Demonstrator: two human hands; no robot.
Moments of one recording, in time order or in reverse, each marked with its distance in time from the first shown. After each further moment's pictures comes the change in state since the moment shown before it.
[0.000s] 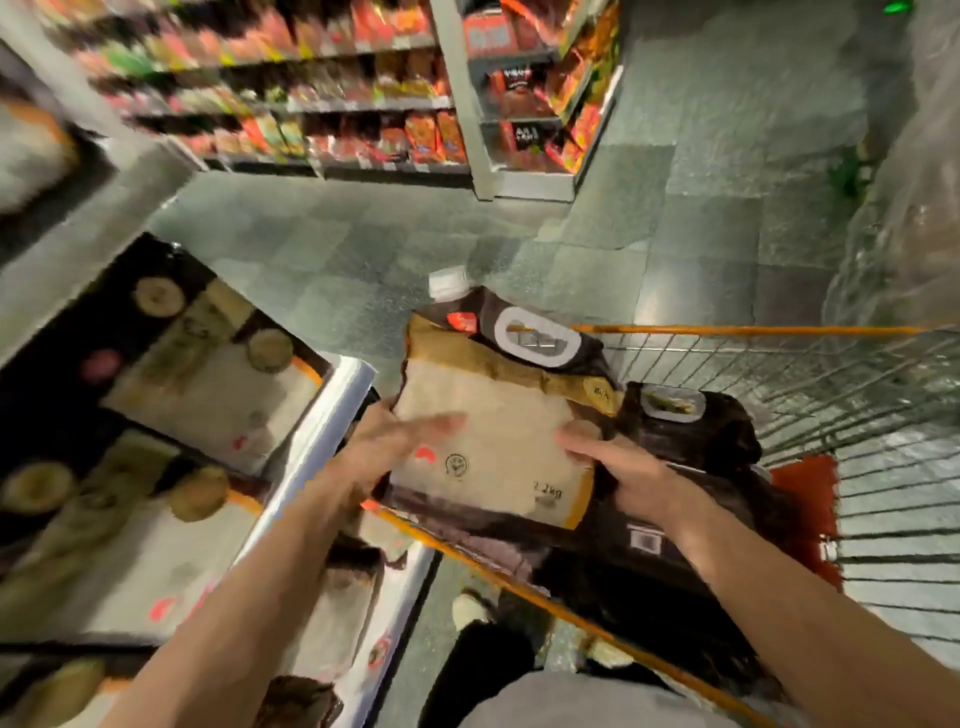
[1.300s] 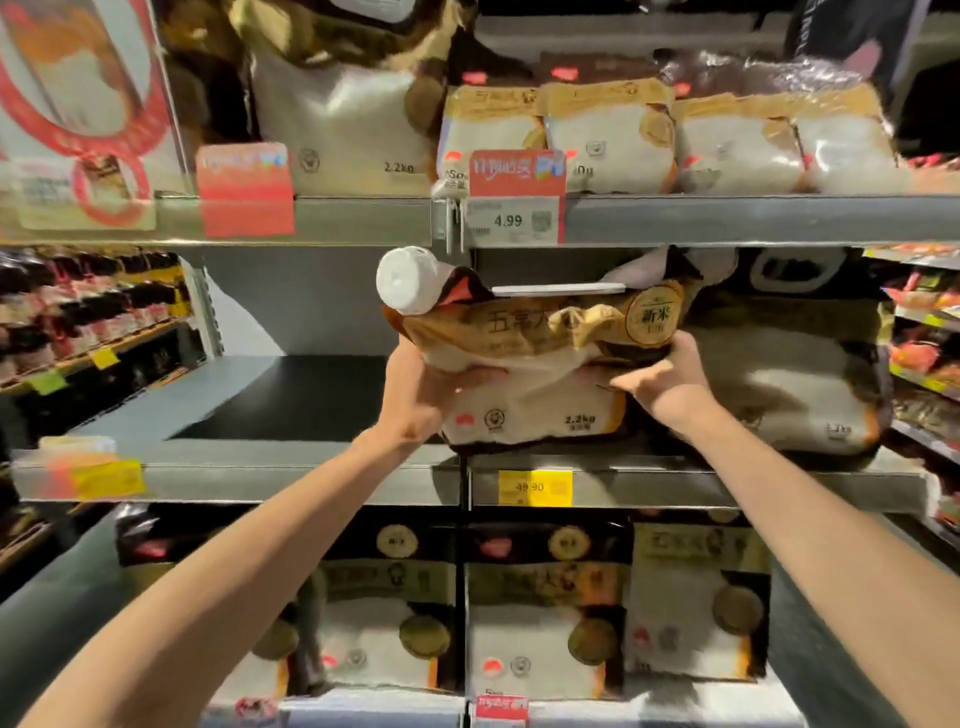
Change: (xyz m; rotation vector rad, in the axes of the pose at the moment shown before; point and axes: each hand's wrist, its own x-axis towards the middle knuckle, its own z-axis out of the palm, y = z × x) left_hand -0.275 -0.013 -0.395 0.260 1.541 0.867; right_hand -0.006 -0.111 0.596 -0.816 -0.834 -0.848
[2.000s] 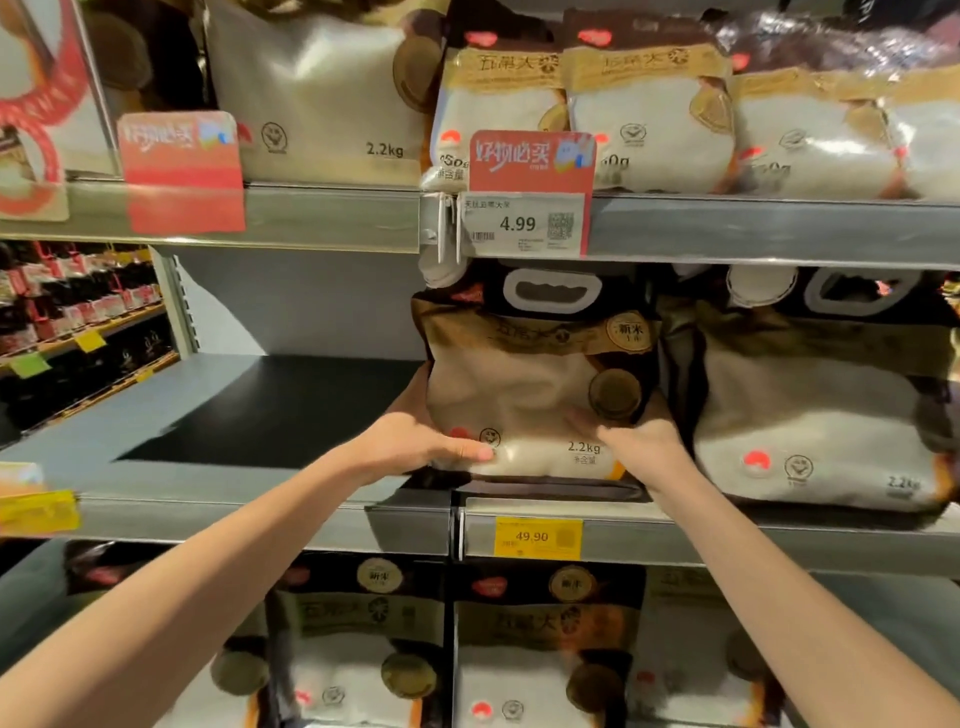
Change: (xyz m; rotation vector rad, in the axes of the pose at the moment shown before) left_hand 0.014 -0.058 -0.003 -0.004 -0.511 -0.604; right_hand 0.033 0.057 0.047 0.030 -0.013 0.322
